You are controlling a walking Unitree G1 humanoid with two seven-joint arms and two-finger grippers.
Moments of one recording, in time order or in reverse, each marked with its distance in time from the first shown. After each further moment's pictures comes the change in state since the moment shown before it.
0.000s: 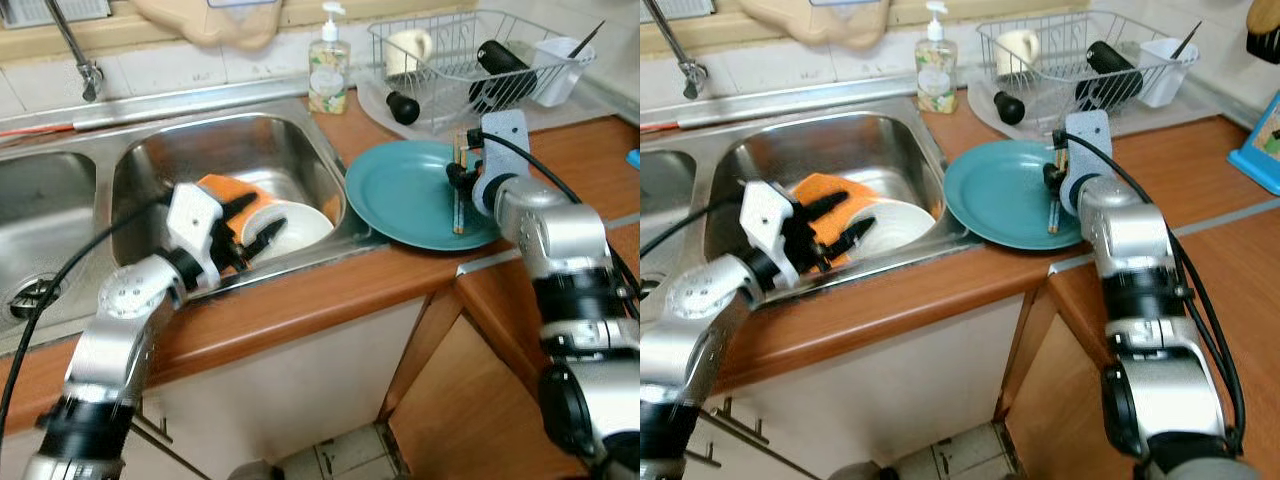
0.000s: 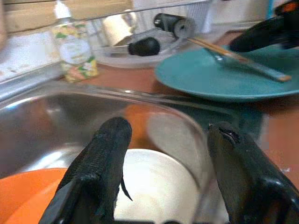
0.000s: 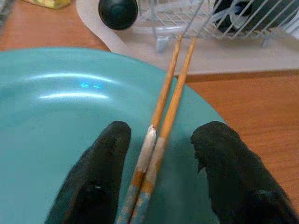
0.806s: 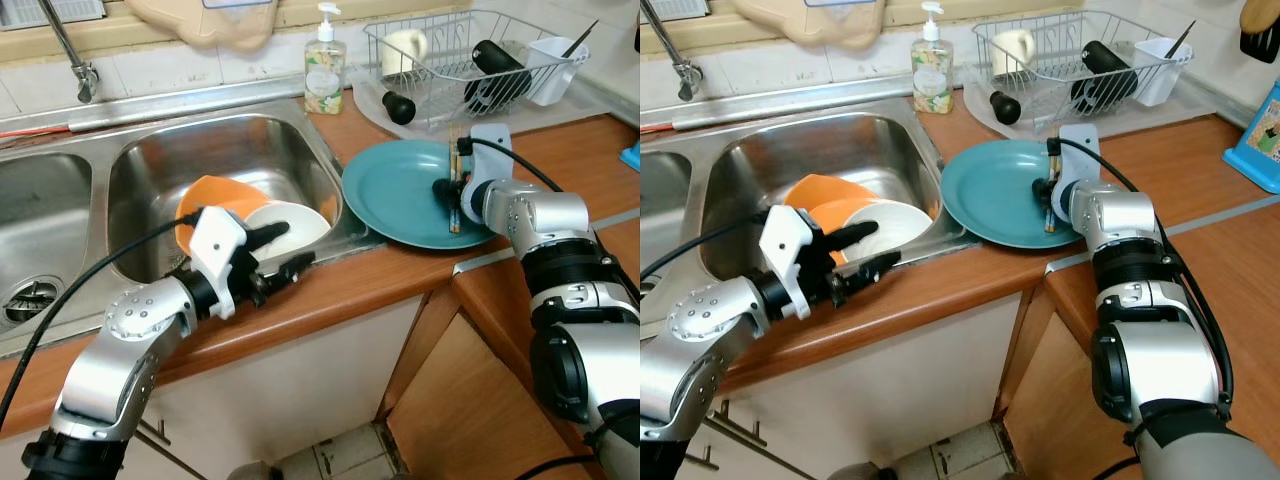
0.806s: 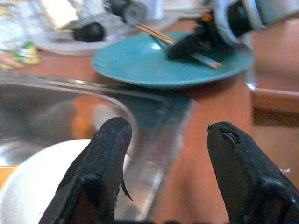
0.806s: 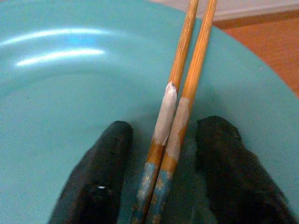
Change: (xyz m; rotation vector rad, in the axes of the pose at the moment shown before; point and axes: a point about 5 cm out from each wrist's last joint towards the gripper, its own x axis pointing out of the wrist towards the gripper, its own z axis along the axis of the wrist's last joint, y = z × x) left arm -0.008 -0.035 0.005 -0.052 0.070 -0.169; right arm 0.017 0.007 -0.013 0.105 0.166 0.078
